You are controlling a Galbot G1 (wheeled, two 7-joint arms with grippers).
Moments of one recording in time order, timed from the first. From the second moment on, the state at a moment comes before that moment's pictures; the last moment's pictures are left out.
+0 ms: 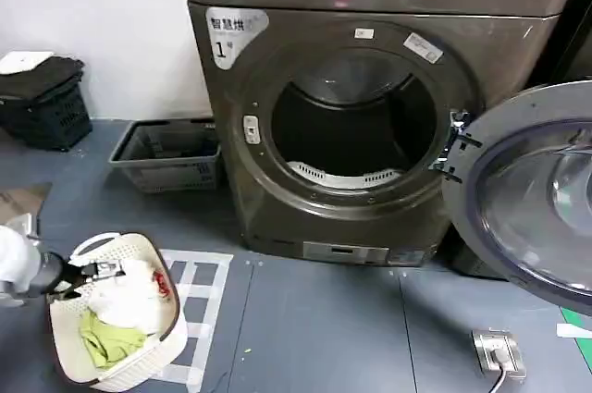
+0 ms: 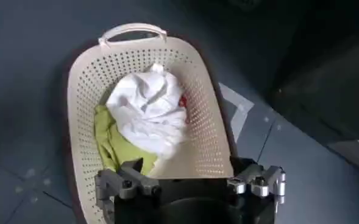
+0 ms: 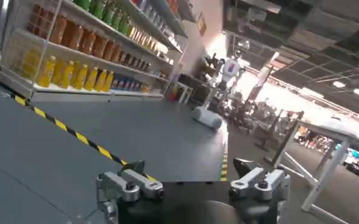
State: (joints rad) left arm 1.37 -0.33 -0.76 -1.95 -2.37 0.74 -1.14; right arm -2.06 1.26 1.88 1.46 0.62 -0.05 0.11
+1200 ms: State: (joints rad) left arm 1.50 -0.35 -0.86 -1.94 -2.36 0.74 -1.13; right arm -2.05 1.26 1.88 1.45 0.63 -0.03 0.10
